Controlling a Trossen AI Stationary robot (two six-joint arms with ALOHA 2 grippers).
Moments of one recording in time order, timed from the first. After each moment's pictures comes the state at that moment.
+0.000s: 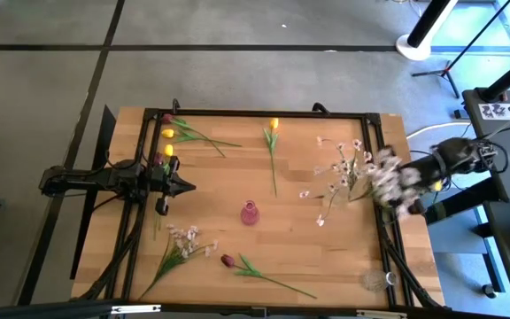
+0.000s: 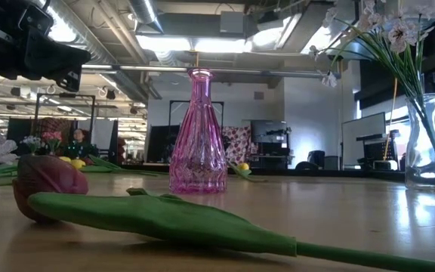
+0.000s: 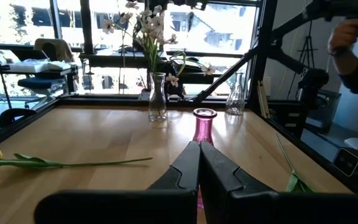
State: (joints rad) left arm 0.00 0.05 0.01 0.04 0.06 -0.05; right arm 0.39 0.34 0.84 -0.54 -0.04 -0.15
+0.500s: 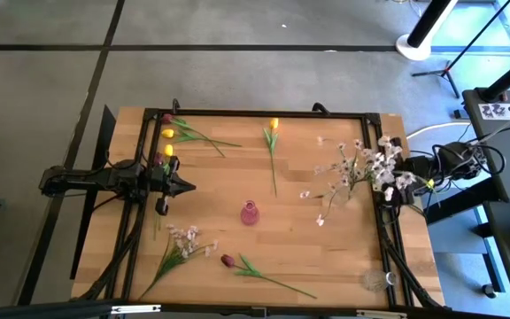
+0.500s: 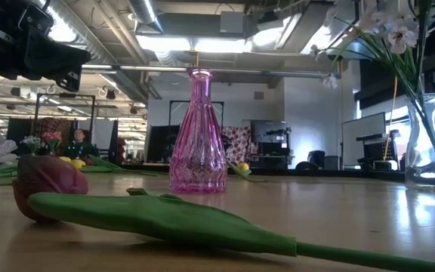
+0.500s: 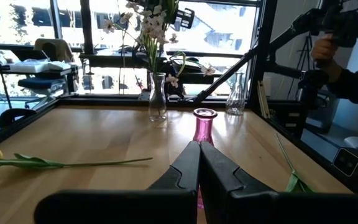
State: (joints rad) left arm 0.00 0.05 0.01 0.04 0.06 -0.05; right arm 0.39 0.07 0.70 -0.69 0.24 -0.17
